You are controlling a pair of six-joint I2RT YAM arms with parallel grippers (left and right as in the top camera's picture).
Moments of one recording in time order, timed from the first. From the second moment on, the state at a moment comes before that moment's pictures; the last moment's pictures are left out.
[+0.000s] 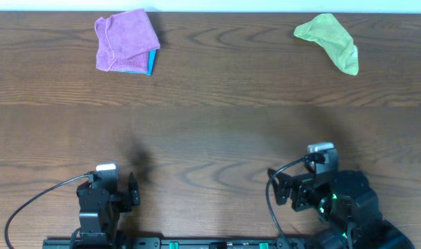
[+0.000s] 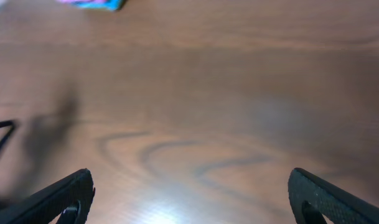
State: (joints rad) left arm -0.04 0.01 0.19 -0.84 -0.13 -0.04; right arm 0.48 0.47 0.70 -0.89 0.00 0.36
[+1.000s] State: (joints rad) left arm -0.04 0.01 0.19 -0.84 -0.13 -0.04; right arm 0.07 0.02 0.22 -0.77 0.02 -0.04
